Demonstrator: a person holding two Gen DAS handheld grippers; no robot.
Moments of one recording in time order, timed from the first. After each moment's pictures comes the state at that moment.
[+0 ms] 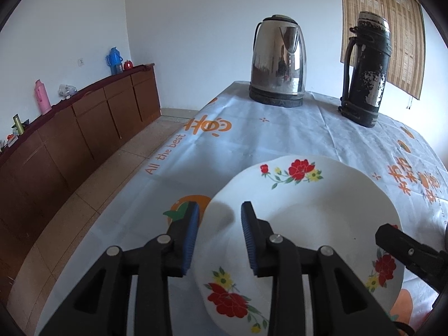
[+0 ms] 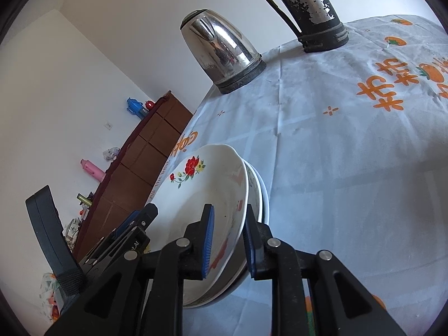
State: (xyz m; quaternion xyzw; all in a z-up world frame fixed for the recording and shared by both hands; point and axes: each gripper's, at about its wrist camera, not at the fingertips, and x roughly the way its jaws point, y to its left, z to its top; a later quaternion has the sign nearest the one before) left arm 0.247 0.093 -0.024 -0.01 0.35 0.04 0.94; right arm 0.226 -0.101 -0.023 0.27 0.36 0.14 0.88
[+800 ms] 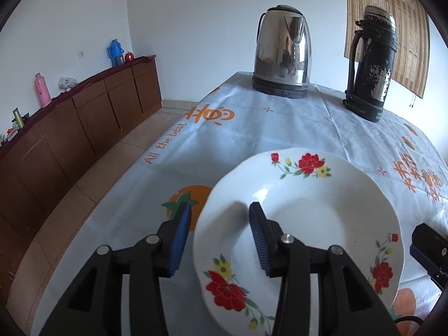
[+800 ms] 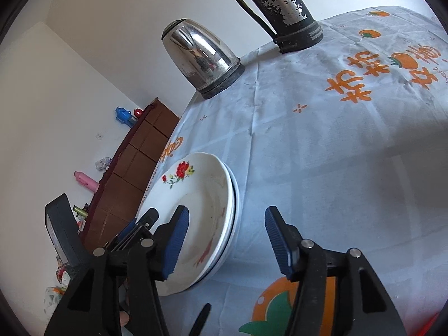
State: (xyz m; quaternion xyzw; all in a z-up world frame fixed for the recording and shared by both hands) left arm 0.250 0.096 -0.034 -0.01 0.37 0.04 0.93; right arm 0.205 -0.124 -0.018 0.28 0.36 0.08 0.88
